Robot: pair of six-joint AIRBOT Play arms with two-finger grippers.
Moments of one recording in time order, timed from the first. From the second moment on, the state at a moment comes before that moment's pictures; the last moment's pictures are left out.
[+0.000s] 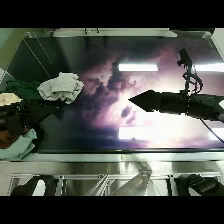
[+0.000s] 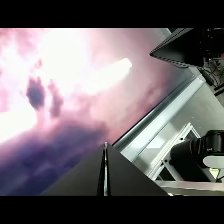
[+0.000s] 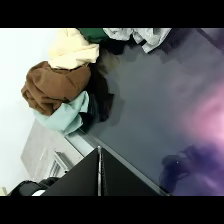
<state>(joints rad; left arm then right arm) 0.31 -0.61 0.88 0.43 -1.54 -0.96 0.32 -0.86 0.88 -0.49 0.92 1.30</state>
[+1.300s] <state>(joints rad) 0.31 -0.61 0.88 0.38 -1.48 -1.00 0.31 -0.86 0.88 -0.47 0.84 1.31</state>
